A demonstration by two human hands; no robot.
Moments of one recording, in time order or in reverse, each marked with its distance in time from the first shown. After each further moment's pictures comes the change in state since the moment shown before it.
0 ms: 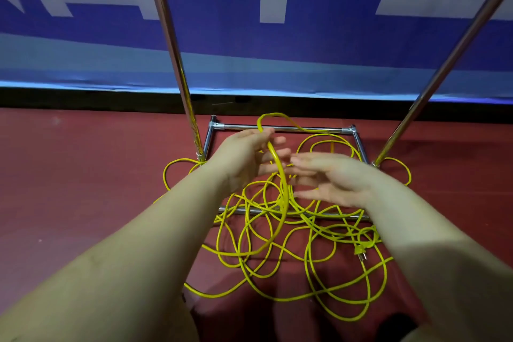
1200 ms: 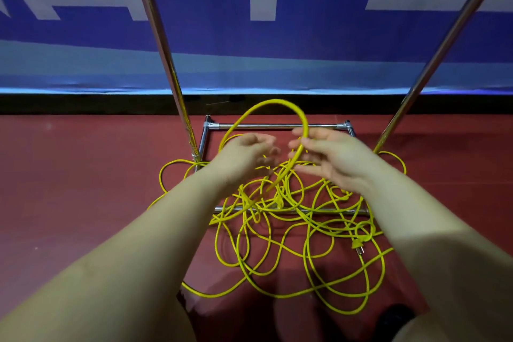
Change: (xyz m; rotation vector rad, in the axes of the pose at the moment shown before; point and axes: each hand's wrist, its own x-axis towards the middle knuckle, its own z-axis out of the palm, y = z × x) left_hand 0.005 -0.013 -0.005 0.346 -0.018 0.018; right_hand 0.003 -0.008 -0.010 0.074 0.111 -0.270
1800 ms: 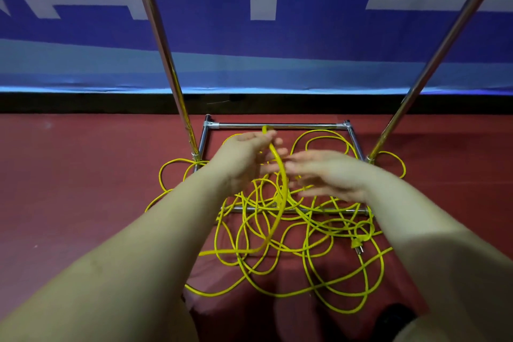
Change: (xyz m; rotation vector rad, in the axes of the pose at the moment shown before) left_hand -0.003 0.007 0.009 -0.250 -0.001 -0.020; right_hand -0.007 0.010 -0.003 -0.394 -0.163 0.227
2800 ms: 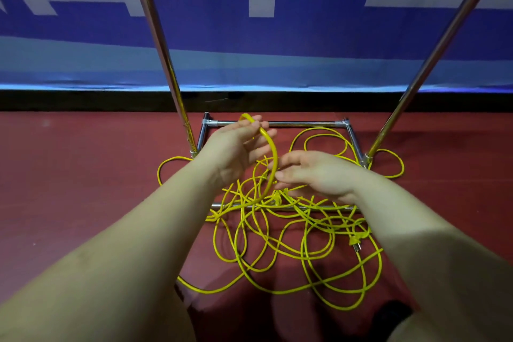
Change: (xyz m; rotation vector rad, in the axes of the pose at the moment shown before) left_hand 0.003 0.008 -0.005 -0.213 0.046 0.076; right_hand 0.004 0.002 0.015 -0.122 -0.025 -0.092
